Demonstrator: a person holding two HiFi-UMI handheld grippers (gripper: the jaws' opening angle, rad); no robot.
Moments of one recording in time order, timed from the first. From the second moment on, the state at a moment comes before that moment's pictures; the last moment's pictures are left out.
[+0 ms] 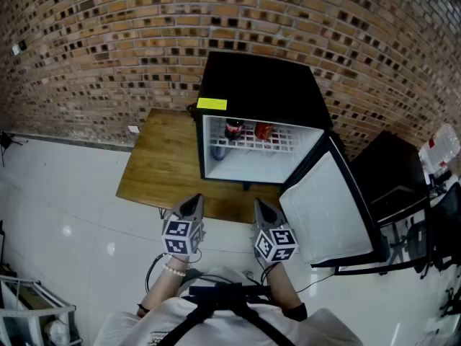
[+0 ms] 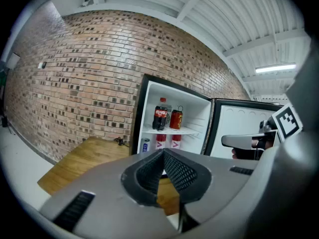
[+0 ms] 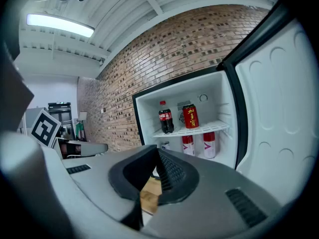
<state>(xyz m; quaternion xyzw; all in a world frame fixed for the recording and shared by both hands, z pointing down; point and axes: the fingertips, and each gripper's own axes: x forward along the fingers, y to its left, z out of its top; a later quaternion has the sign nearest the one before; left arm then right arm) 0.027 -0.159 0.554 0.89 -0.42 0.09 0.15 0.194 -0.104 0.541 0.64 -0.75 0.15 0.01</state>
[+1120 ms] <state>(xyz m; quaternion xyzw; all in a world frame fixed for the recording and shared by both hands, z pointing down) -0.029 -0.184 0.561 0.87 -0.45 0.08 0.17 0.183 -0.360 0.465 0.61 -0.79 0.06 0.06</state>
